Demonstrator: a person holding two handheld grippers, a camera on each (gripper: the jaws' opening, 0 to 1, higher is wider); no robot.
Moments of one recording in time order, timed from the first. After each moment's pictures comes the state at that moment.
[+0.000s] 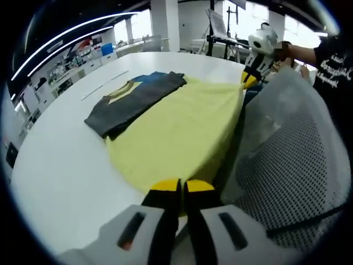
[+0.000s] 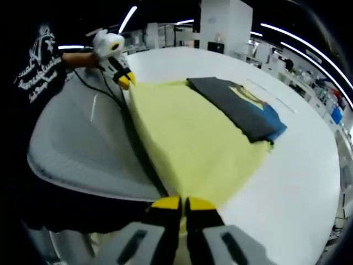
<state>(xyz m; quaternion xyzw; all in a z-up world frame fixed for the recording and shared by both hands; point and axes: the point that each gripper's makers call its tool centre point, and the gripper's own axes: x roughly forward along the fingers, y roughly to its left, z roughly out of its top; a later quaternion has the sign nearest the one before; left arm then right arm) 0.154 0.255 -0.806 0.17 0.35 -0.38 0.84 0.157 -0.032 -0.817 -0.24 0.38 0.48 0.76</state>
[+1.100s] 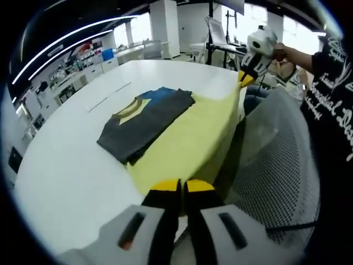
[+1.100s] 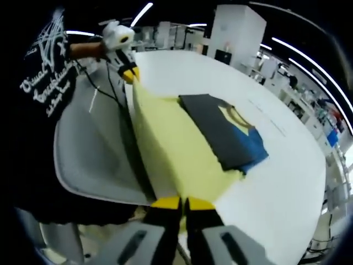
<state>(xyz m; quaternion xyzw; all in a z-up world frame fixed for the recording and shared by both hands) 0.164 0.249 -0.745 0.18 0.33 -0.37 0.85 0.182 -0.035 -0.759 -0.30 0.33 0.48 0.76</state>
